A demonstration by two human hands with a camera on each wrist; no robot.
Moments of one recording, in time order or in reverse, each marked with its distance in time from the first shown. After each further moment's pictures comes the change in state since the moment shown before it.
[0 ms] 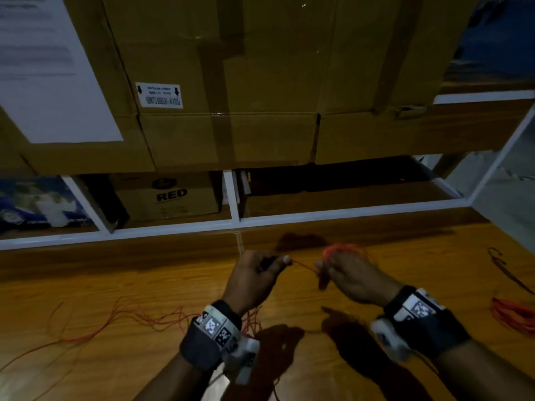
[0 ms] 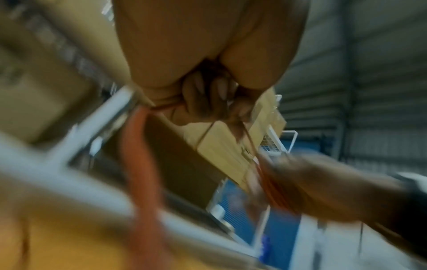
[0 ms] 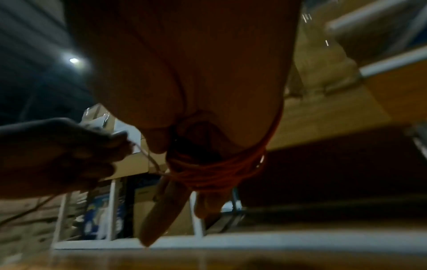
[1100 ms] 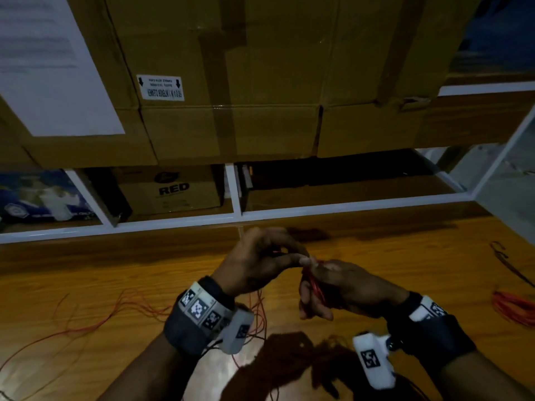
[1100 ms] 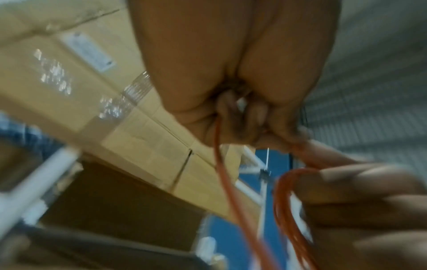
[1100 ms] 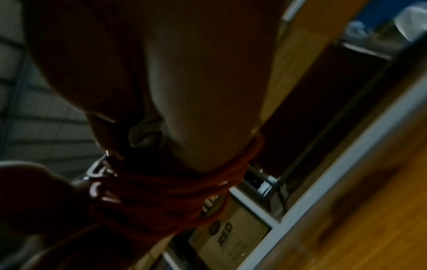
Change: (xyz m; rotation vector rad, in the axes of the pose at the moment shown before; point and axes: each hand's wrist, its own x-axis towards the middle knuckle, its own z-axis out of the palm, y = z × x) left_hand 0.003 0.056 -0.029 0.033 -0.204 0.354; right_hand -0.027 -0.047 0.005 1.071 -0.479 -0.079
